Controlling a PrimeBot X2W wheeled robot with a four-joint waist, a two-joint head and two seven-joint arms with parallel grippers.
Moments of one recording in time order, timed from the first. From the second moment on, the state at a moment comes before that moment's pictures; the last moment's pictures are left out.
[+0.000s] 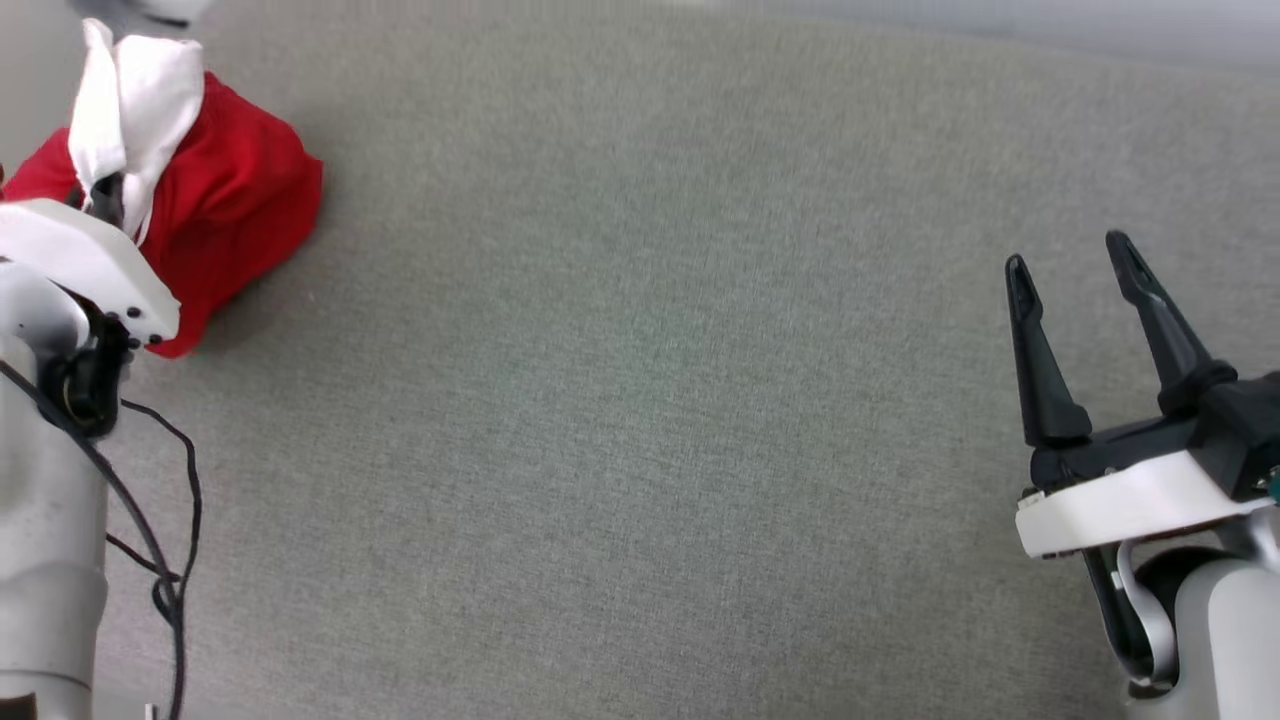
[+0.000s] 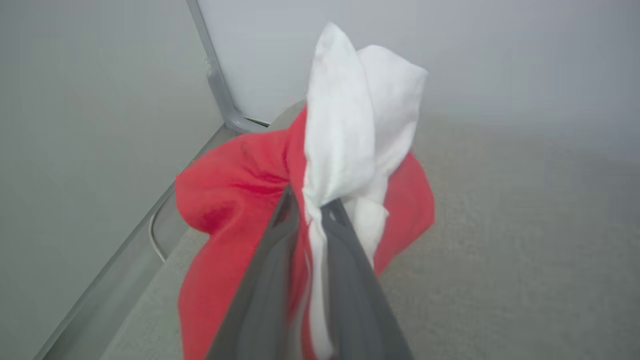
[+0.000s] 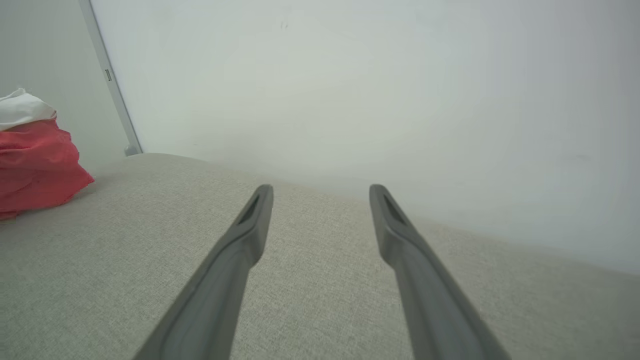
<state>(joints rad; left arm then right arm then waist) -0.83 0.45 -0.04 0.77 -0.47 -0.06 0.12 -0.23 -0.08 0.01 -0.17 0.03 0.13 -0.03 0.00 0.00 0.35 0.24</state>
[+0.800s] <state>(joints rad) -0.51 0.33 -0.13 0.35 -0.45 0.00 -0.01 -0.08 -0.05 -0.03 -0.10 0.09 0.13 -0.06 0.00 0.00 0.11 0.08</state>
